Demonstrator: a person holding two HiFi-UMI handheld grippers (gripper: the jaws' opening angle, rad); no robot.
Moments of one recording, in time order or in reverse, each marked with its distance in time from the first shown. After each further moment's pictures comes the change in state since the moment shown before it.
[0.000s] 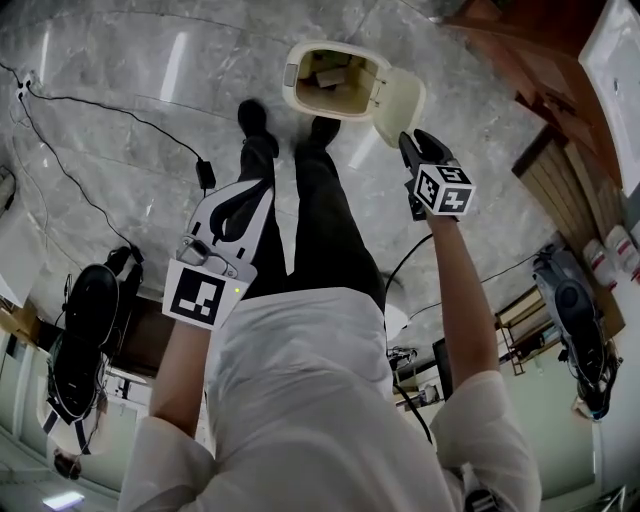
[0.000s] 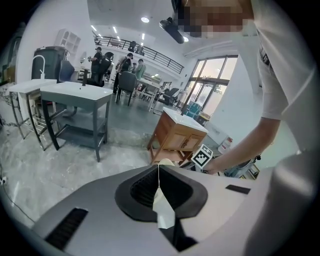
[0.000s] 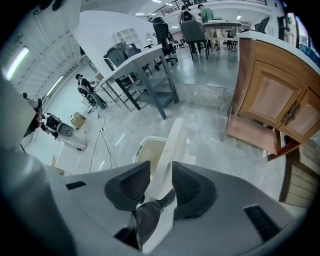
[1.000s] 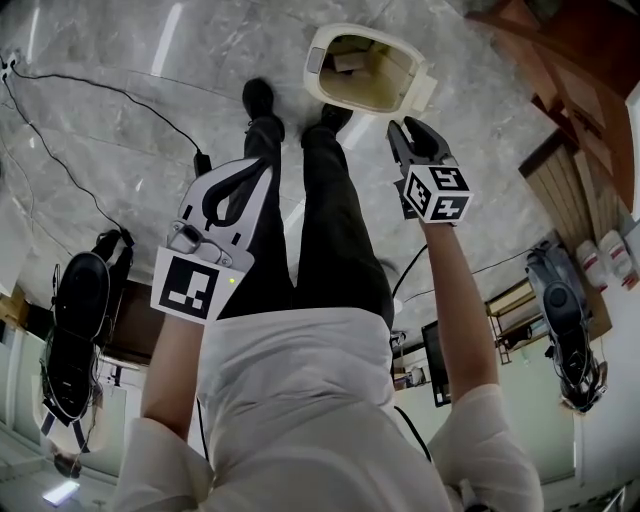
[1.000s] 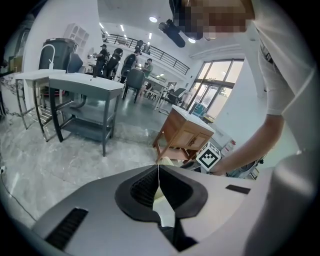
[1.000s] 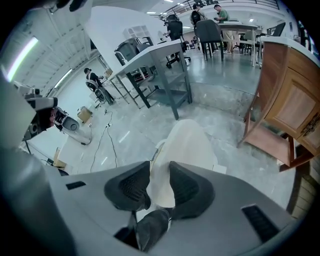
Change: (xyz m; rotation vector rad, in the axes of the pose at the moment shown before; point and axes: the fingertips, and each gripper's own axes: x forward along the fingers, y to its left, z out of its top) left arm 0.015 0.075 -0.041 -0.061 0.011 0.014; right arm 0.059 0.080 0.016 -0.095 0.000 0.044
